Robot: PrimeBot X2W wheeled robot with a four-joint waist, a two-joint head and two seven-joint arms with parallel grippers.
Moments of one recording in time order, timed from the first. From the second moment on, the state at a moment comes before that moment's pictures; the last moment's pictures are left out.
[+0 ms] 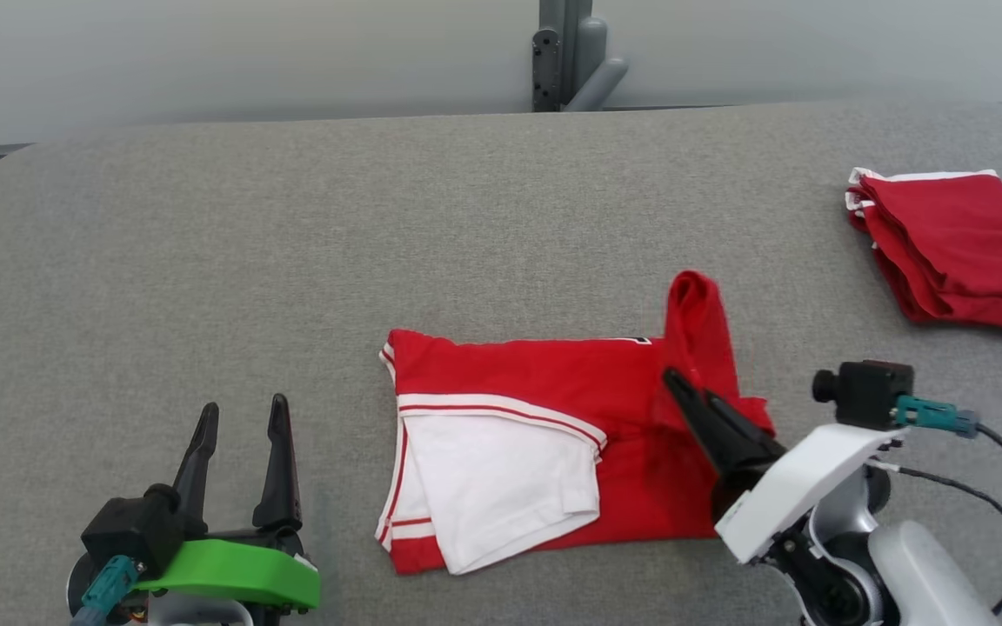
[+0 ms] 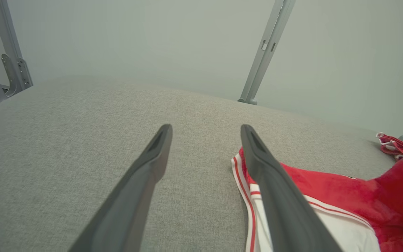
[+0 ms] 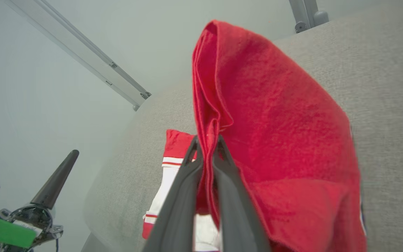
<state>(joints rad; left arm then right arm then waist) -0.03 0.23 -0.29 0.08 -0.54 0.11 -0.26 -0.11 -0.18 0.25 -0.04 0.77 0.13 0.21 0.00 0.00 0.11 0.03</state>
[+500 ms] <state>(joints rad) -0.04 0.21 -0.32 0.09 -0.54 0.10 -0.25 -0.24 -0.07 0.47 0.17 0.84 0.13 0.17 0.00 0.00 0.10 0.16</state>
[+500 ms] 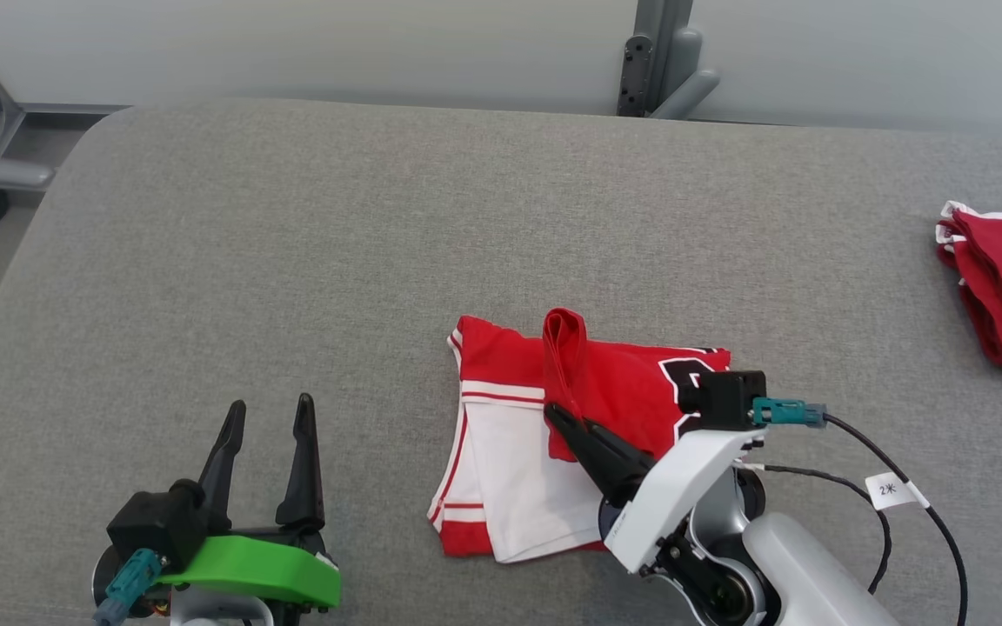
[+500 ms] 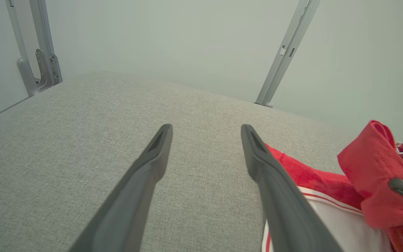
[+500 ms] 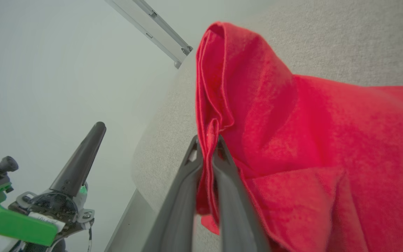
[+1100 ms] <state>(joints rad) -0.07 0.19 -0.33 0.13 -0.54 0.09 -0.26 -0.45 -0.05 0.66 0.49 1.02 0.13 0.01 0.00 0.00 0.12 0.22</state>
